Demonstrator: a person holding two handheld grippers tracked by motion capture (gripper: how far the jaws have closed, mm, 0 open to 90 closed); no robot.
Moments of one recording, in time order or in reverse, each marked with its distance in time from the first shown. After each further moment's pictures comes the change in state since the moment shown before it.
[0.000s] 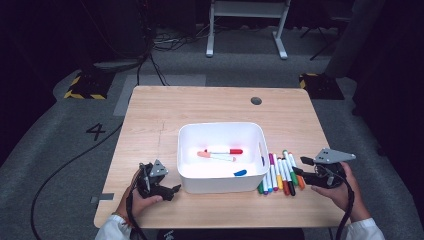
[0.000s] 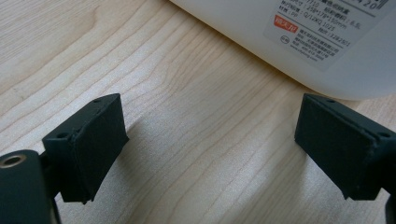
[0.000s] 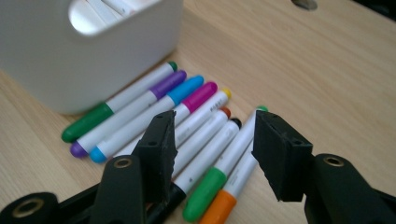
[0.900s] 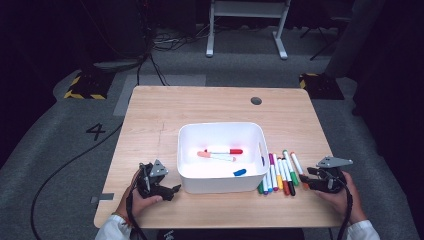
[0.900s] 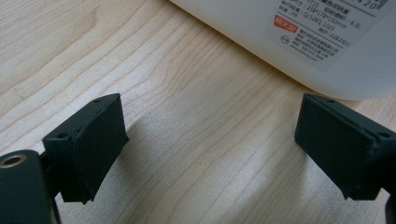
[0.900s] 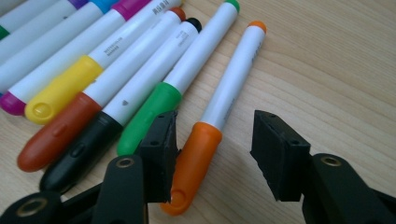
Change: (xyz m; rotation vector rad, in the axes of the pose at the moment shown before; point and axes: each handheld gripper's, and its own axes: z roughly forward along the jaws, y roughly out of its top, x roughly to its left) left arm 0.000 0.000 0.000 0.000 0.000 0.000; right arm -0.028 -0.061 0.031 0.135 -0.040 0.148
